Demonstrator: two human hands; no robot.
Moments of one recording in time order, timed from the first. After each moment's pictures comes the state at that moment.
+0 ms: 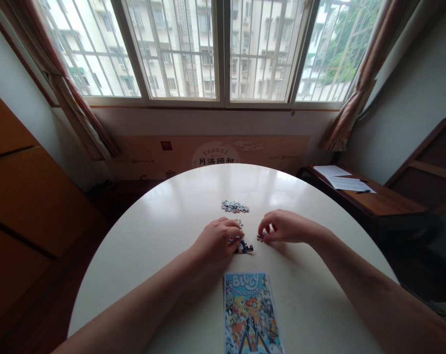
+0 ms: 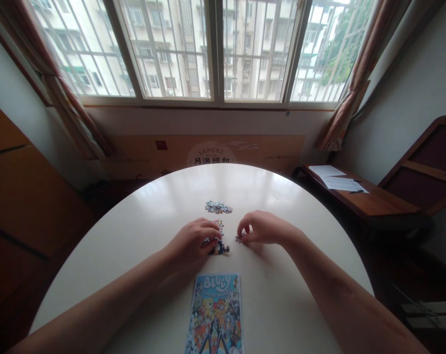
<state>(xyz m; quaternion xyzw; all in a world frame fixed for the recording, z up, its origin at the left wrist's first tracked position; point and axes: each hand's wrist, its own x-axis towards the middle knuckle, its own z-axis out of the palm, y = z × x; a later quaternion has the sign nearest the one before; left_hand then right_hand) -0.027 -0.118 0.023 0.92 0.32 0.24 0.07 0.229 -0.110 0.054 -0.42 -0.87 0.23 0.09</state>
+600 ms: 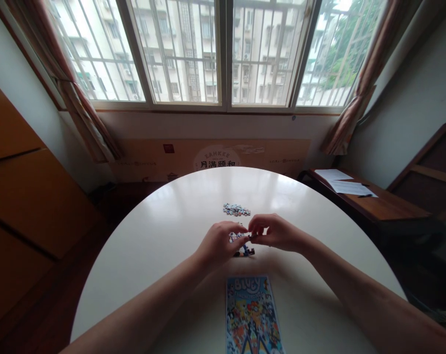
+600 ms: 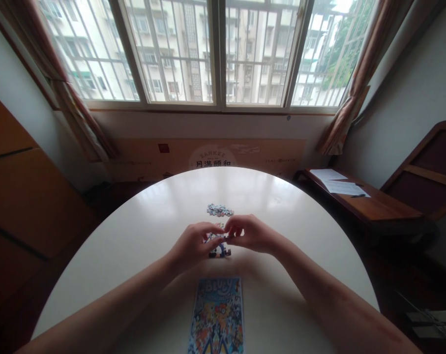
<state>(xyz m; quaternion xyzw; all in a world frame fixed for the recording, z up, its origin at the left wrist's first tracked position) -0.020 -0.126 0.033 0.83 0.38 0.34 0.22 0.199 -0.115 0.034 -0.34 -0.80 0.36 0.32</state>
